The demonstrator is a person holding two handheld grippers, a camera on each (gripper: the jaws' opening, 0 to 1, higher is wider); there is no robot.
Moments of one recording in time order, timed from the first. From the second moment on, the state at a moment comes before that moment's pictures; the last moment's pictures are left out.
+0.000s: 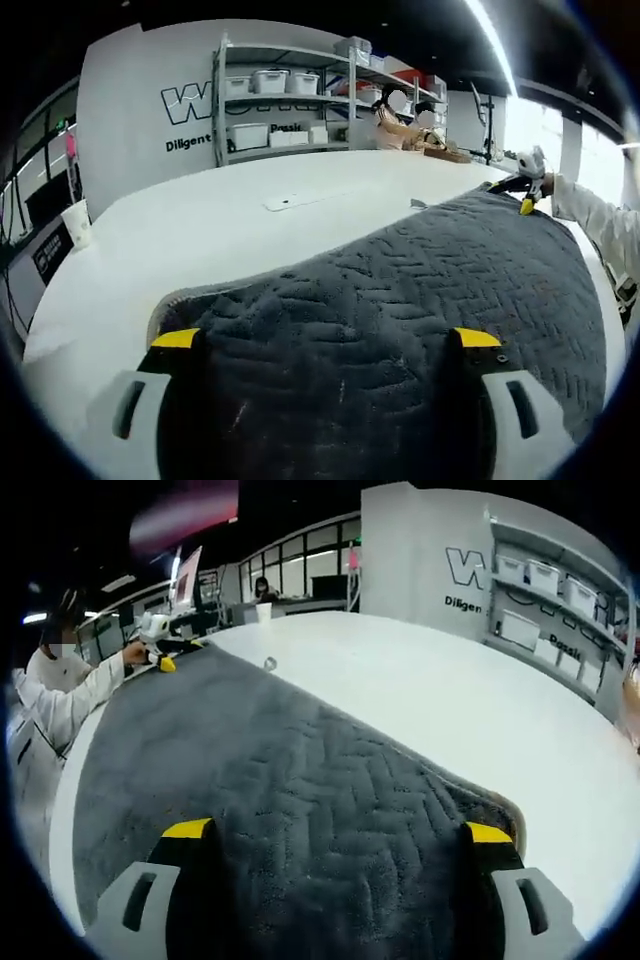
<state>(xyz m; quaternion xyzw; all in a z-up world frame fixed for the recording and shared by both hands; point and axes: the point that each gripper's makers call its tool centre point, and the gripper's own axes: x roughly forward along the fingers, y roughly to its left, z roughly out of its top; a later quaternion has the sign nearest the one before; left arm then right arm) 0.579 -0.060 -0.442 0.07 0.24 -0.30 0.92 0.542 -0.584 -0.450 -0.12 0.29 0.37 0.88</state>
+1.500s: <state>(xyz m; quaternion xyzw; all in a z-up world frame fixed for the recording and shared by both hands) 0.588 -0.051 -0.438 0.06 0.23 -0.30 0.92 0.540 -0.581 -0.447 -0.11 0.30 0.38 0.87</state>
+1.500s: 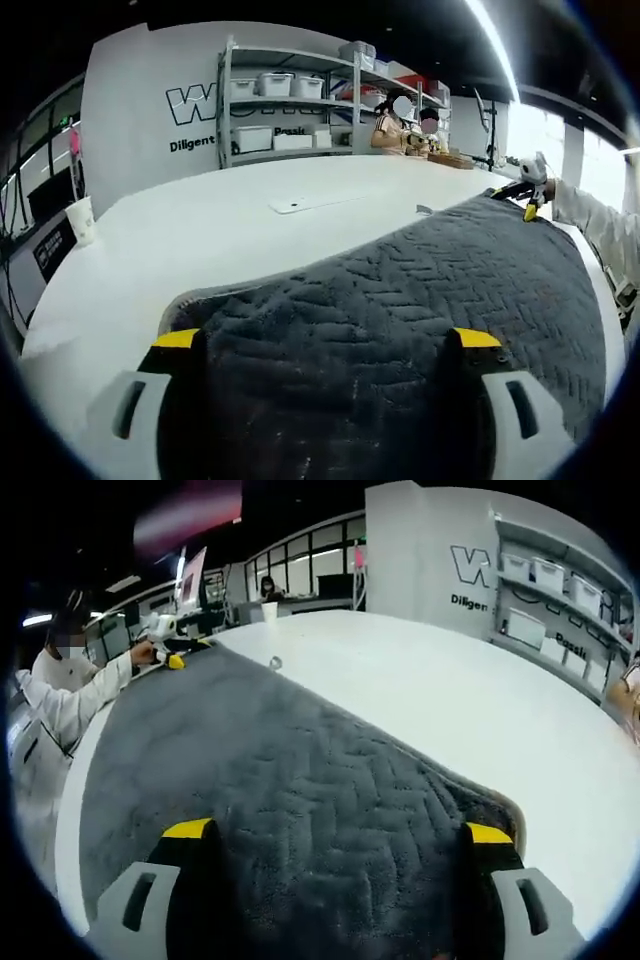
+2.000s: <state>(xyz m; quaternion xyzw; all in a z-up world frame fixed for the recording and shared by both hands) 0.597 -0.058 -0.426 0.07 0.23 -0.31 0.92 0.545 -0.580 -0.430 -0.09 0.28 0.37 0.88</state>
